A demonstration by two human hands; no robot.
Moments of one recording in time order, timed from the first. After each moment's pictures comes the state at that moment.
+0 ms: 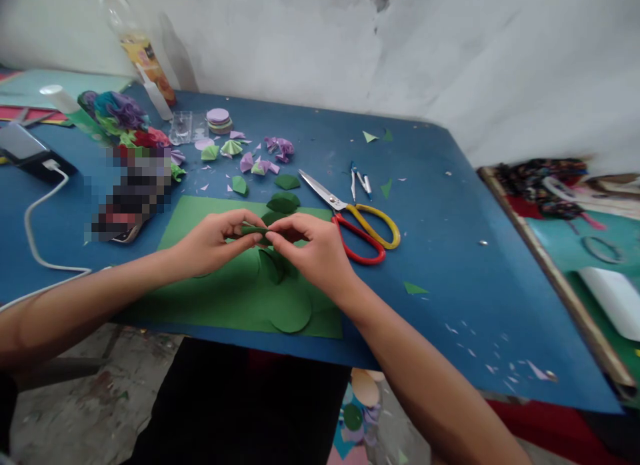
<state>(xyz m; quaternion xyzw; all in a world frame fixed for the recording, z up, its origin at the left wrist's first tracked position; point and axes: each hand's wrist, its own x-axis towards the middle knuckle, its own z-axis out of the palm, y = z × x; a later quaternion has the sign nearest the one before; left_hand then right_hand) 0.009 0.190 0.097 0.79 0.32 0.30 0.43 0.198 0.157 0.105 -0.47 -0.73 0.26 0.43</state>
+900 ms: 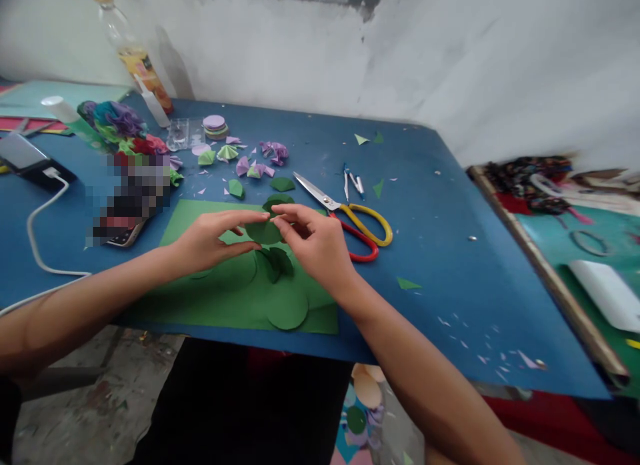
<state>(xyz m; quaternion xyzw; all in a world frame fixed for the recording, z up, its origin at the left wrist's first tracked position) 0.002 0.201 0.087 0.88 0.26 0.33 0.23 0.199 0.155 0.104 -0.51 -0.66 0.27 0.48</state>
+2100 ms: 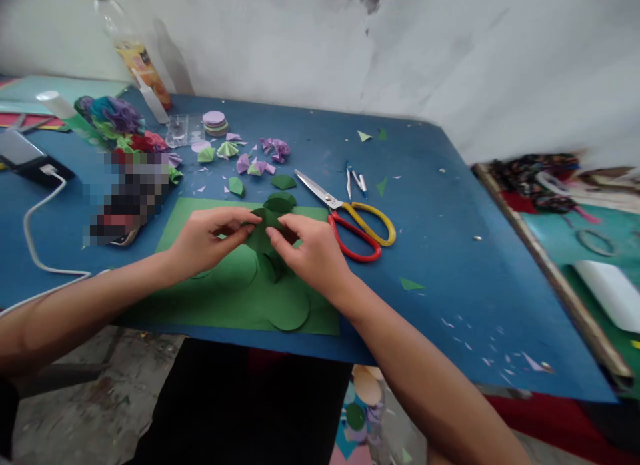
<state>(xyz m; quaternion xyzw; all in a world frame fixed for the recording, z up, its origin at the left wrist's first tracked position) 0.009 0.192 0.091 0.81 0.32 0.42 0.28 0.199 0.156 0.104 -0.50 -0.77 0.13 0.37</state>
